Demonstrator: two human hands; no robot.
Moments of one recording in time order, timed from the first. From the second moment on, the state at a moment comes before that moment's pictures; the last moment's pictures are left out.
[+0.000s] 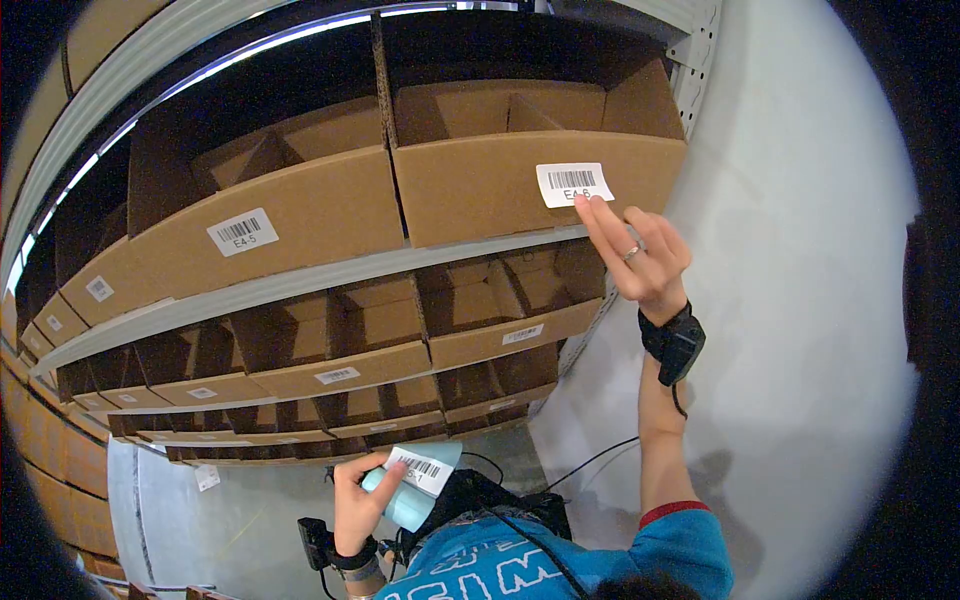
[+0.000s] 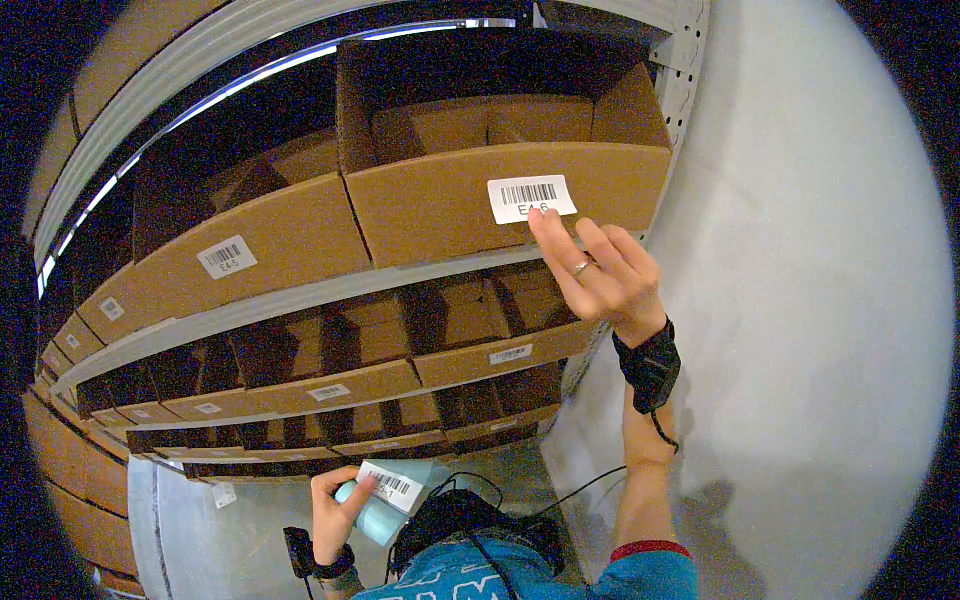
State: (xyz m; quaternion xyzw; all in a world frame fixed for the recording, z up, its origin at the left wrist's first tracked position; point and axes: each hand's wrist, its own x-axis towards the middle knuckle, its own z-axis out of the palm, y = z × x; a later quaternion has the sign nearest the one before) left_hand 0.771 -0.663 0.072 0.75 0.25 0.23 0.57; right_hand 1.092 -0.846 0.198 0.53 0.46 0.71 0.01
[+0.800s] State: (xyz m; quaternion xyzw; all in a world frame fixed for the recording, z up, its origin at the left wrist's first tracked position) left_hand 0.765 -0.671 0.063 0.74 0.27 0.26 0.56; right_hand 1.124 -0.822 0.141 0.66 0.40 0.62 -0.17
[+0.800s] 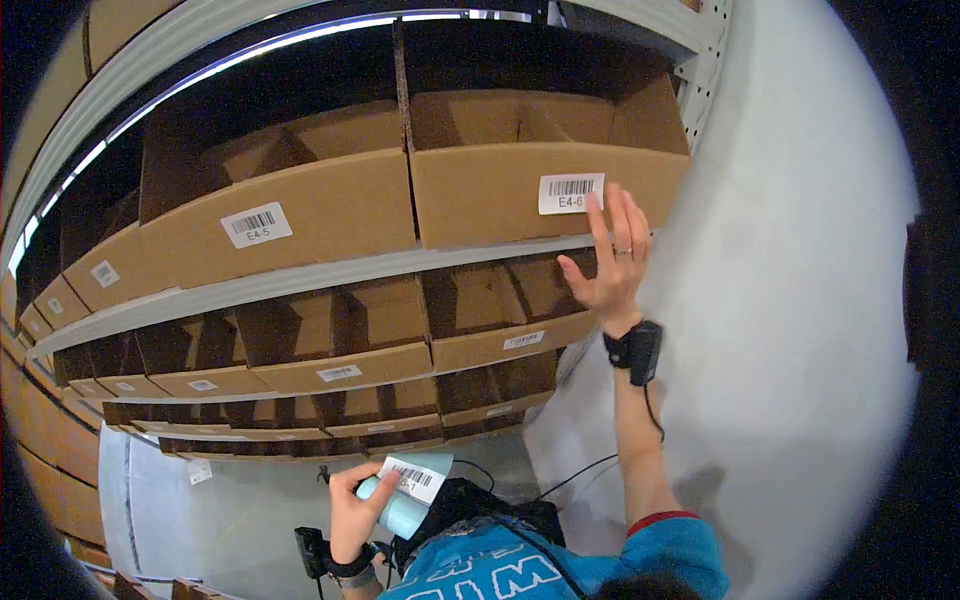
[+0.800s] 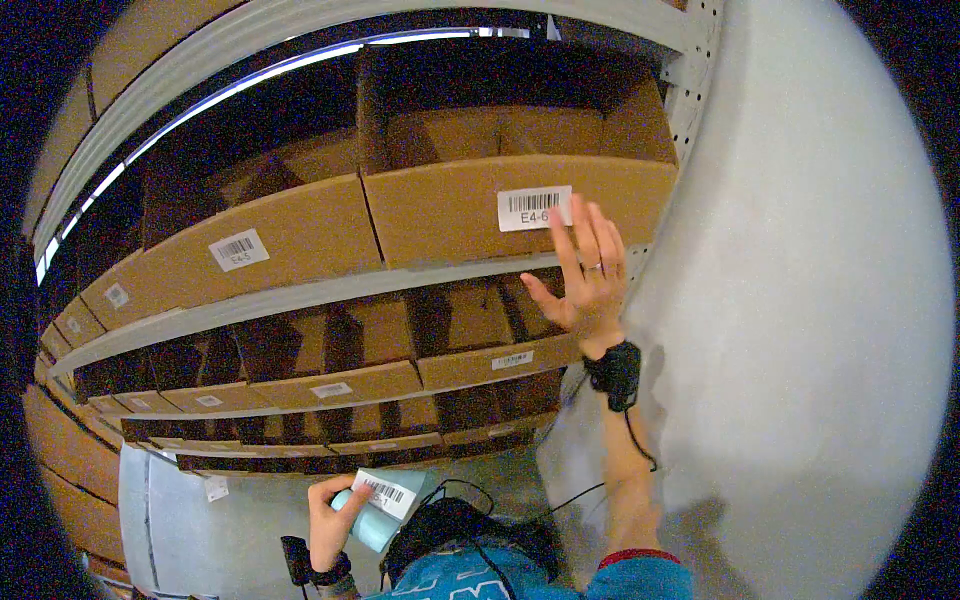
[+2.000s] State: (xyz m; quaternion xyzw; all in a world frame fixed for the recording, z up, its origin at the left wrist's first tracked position) left_hand 0.398 -0.595 0.074 0.52 0.45 0.55 0.47; right_hand 0.566 -0.568 0.070 0.41 0.55 -0.52 -0.51
